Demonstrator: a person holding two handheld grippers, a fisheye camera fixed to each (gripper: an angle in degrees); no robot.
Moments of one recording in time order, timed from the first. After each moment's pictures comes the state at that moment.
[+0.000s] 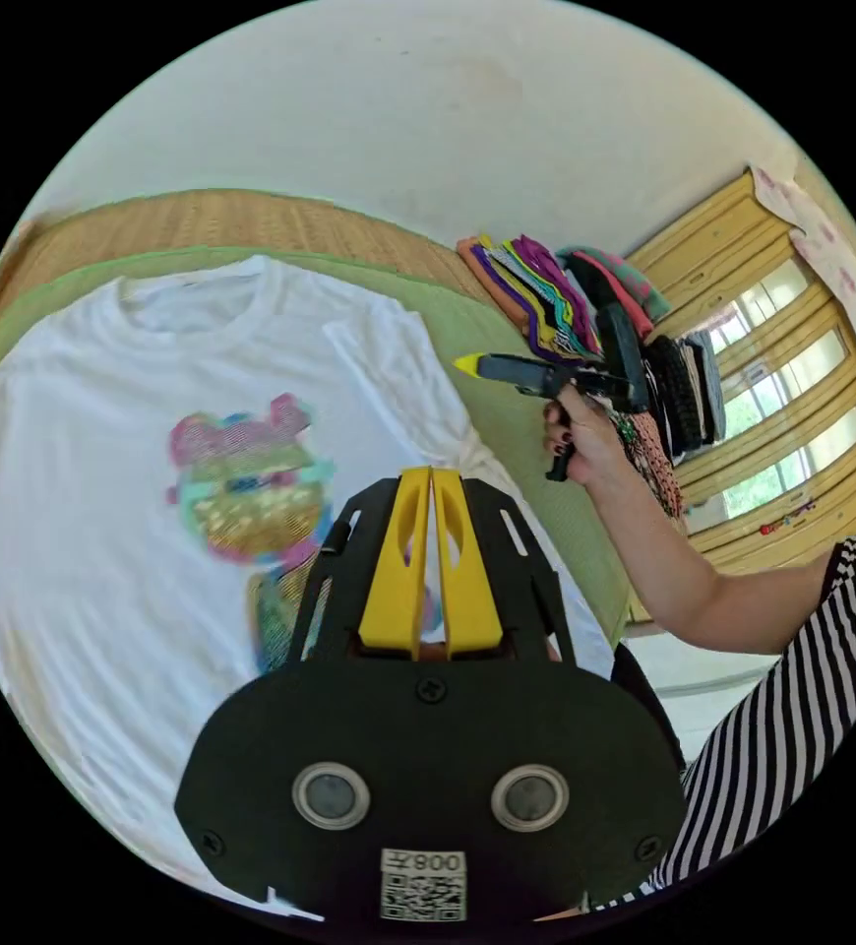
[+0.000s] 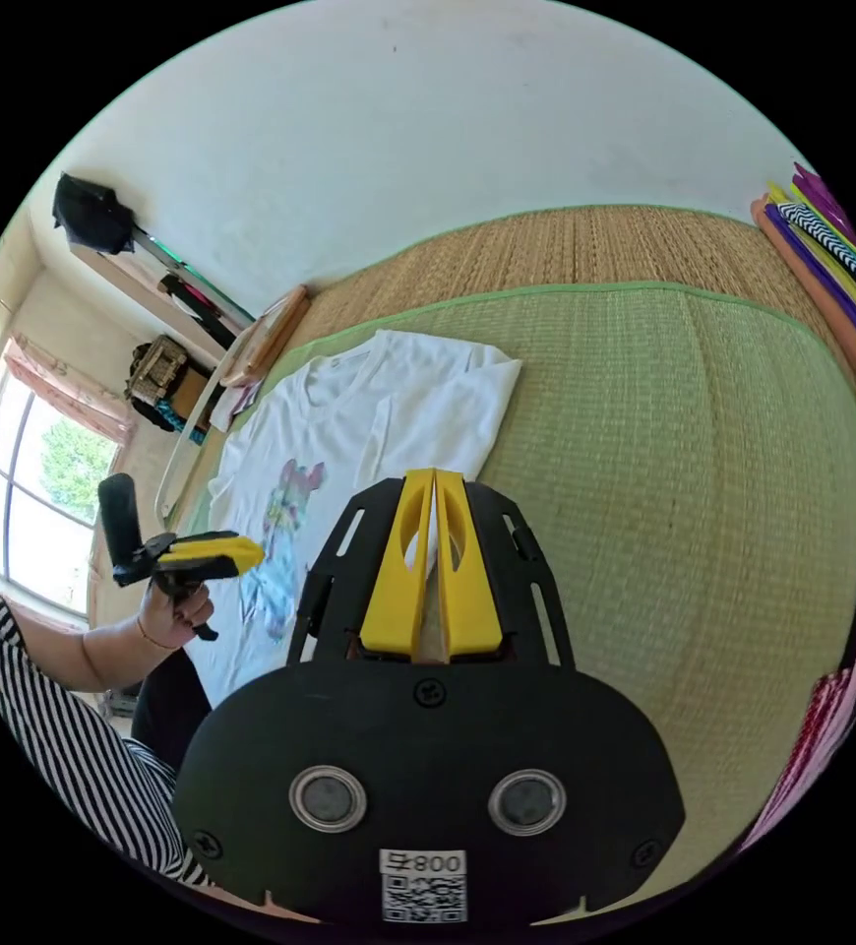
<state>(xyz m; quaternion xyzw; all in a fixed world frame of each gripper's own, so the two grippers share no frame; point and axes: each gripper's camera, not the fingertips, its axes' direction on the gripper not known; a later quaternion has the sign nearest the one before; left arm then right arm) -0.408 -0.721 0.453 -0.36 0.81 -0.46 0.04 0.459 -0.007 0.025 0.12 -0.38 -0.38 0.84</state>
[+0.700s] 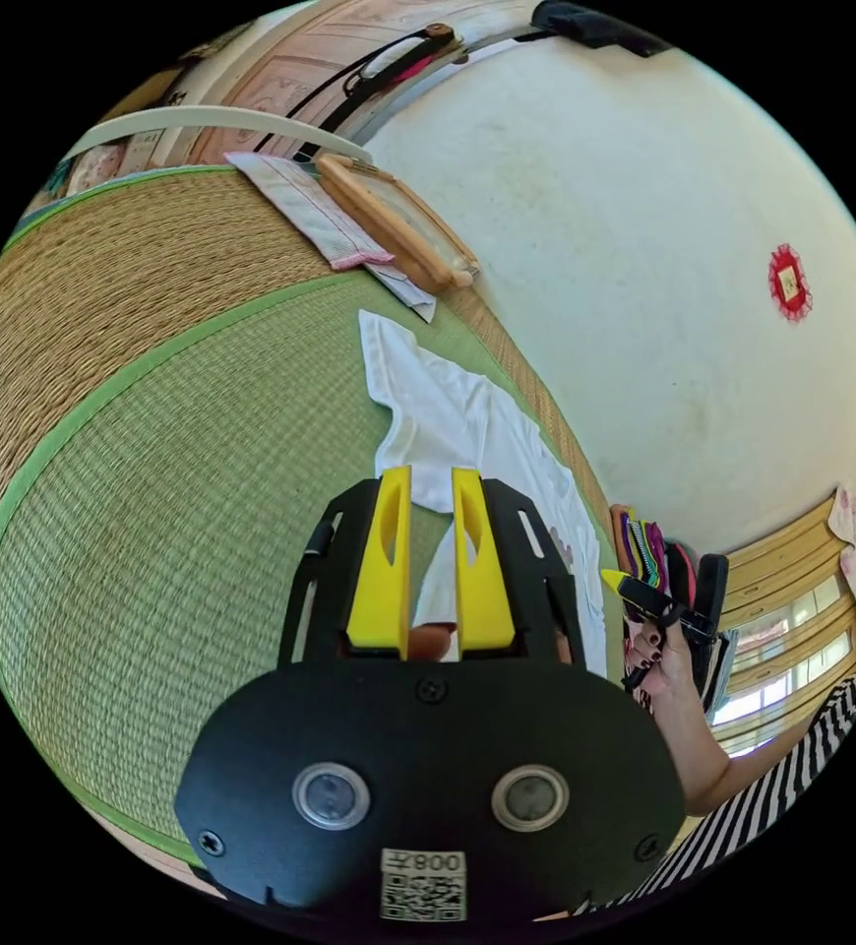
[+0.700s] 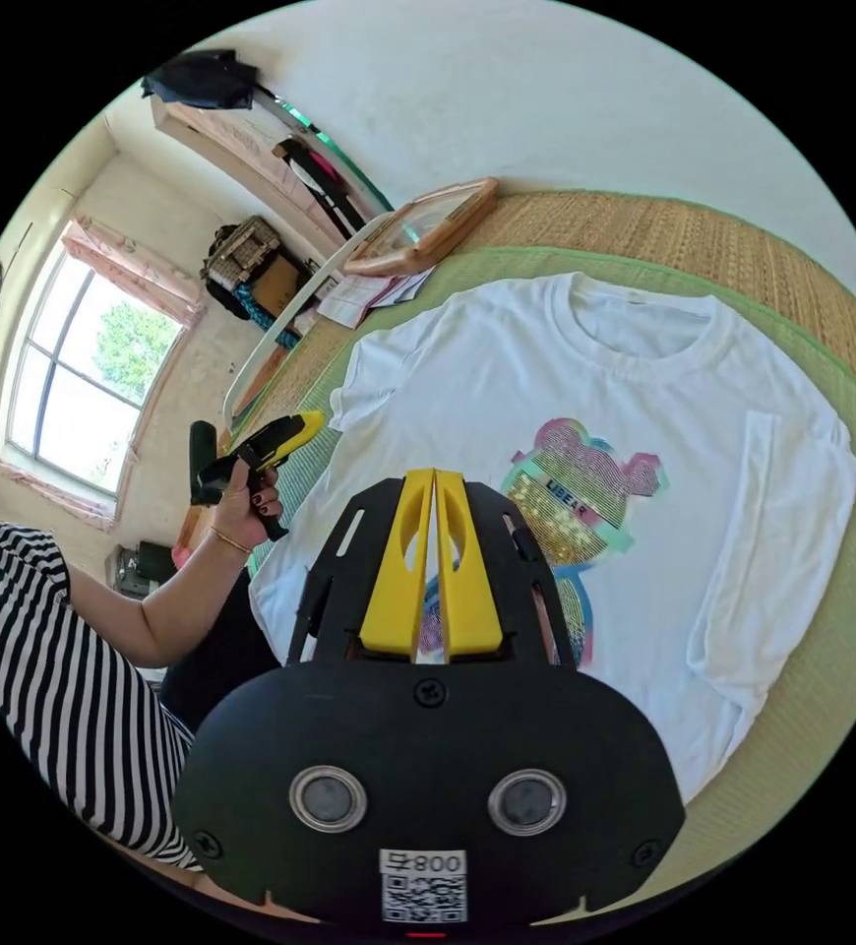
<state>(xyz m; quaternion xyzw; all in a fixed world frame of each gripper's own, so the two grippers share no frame) -0.552 -0.312 0.482 -0.61 0.50 -0.62 0.05 0.210 0.189 0.057 0.04 -0.37 -0.53 0.76</state>
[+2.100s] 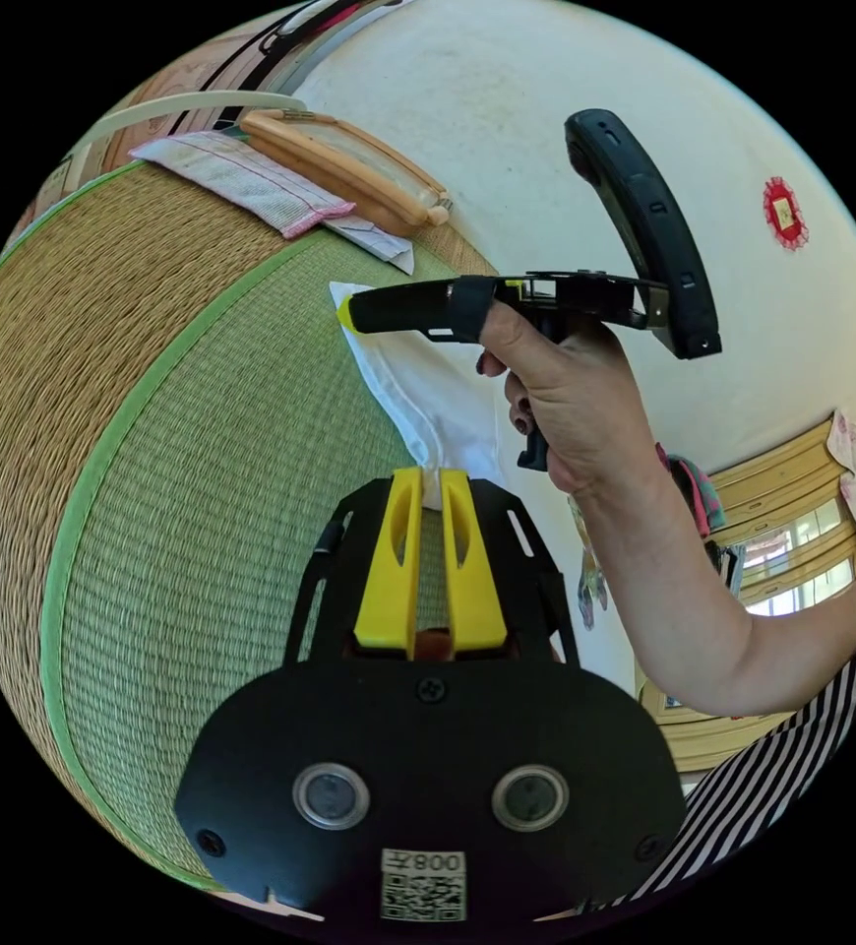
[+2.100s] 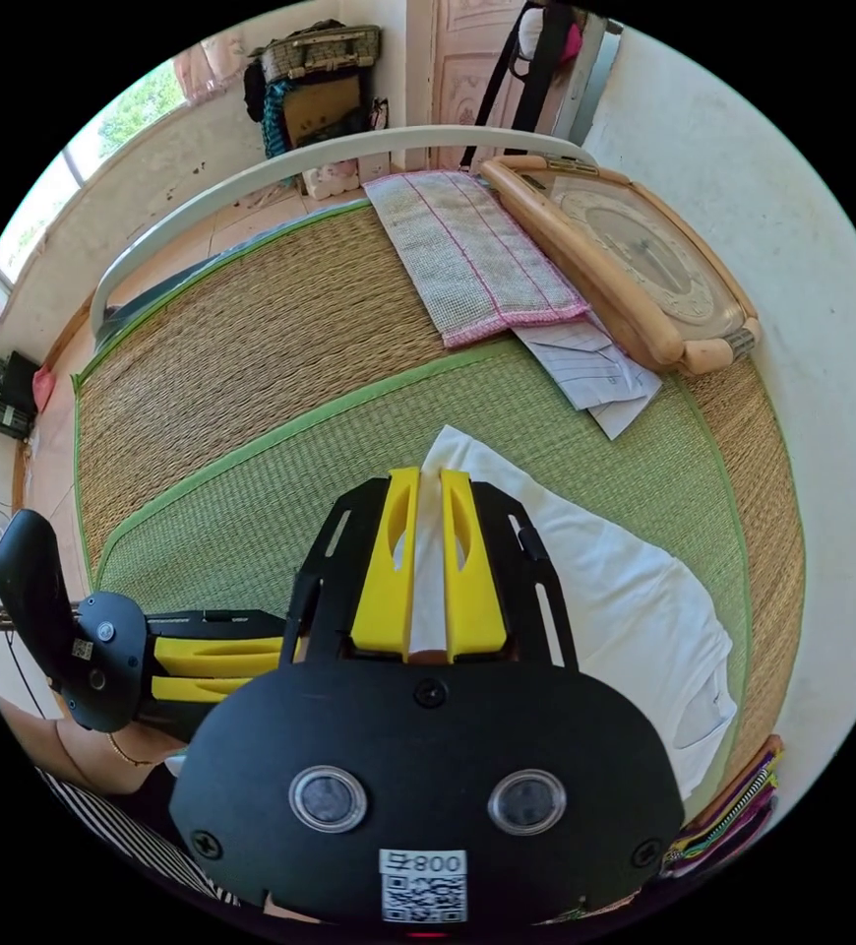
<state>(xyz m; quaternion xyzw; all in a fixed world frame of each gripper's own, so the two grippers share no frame) -0.663 -0.232 0.623 -0.56 0.61 -0.56 0.02 -0.278 0.407 0.182 0.14 -0.10 -0.72 0.68</state>
